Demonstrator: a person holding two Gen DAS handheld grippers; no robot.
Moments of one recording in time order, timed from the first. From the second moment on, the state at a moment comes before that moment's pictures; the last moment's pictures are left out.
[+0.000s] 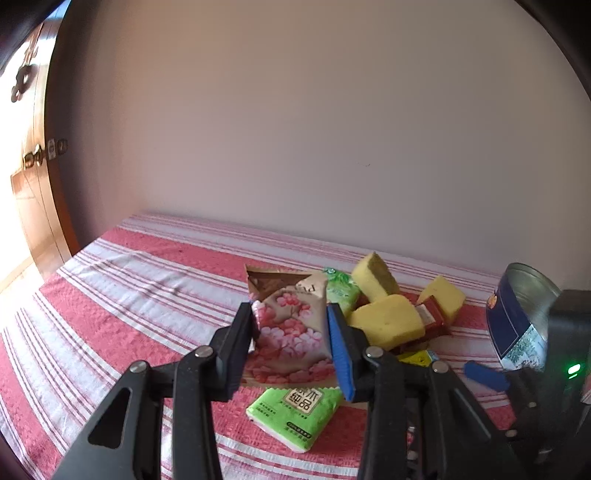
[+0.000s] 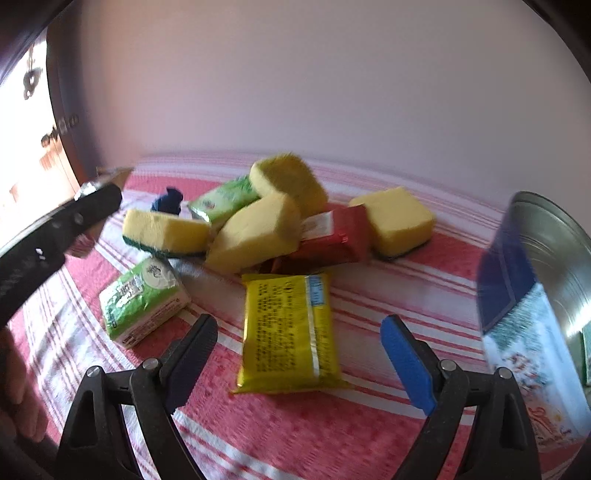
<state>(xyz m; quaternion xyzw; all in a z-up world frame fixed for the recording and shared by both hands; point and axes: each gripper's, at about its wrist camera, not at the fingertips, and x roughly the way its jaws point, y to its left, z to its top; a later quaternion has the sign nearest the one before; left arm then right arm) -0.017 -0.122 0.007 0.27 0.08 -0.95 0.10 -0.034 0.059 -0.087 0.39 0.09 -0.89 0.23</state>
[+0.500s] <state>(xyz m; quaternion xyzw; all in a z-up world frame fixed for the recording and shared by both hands) -0.010 -0.119 0.008 0.23 0.11 -0.96 0.07 -0.013 0.114 -0.071 0.36 0.04 -0.89 0.27</state>
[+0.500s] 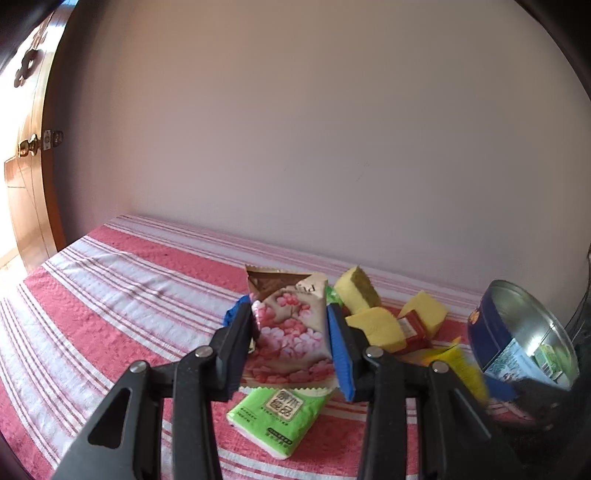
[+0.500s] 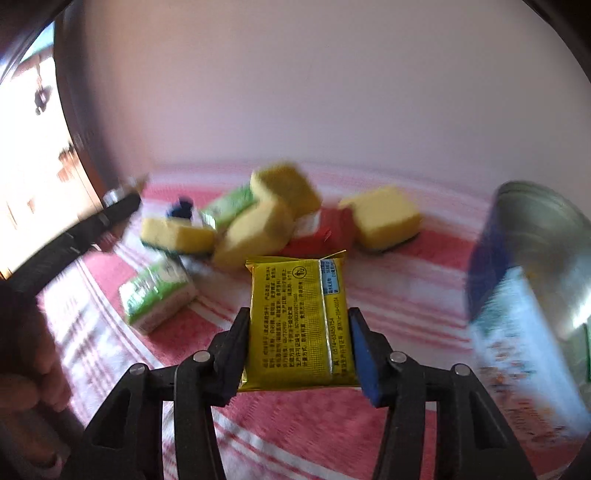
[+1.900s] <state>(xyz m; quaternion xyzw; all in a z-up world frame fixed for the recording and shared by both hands) -0.032 0.016 0.010 0.24 0.05 -0.97 0.03 0.000 0.207 -0.016 0.20 -0.01 -0.96 0.19</state>
